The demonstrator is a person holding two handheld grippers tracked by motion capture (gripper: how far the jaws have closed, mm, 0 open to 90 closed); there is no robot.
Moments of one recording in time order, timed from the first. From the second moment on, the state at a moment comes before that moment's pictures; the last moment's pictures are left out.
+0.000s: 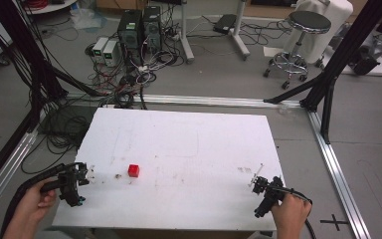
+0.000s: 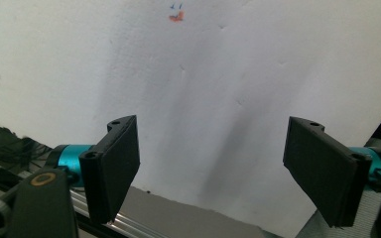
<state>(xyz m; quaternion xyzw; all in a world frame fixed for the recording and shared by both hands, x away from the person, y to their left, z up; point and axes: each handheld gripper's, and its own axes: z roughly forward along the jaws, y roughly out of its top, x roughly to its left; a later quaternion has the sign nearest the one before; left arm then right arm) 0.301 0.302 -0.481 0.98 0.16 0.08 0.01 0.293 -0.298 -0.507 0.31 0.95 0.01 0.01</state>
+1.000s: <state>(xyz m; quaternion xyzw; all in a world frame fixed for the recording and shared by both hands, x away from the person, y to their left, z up) 0.350 0.259 -0.464 1.00 0.07 0.07 0.00 0.293 -0.298 -0.506 0.31 0.95 0.02 0.00</state>
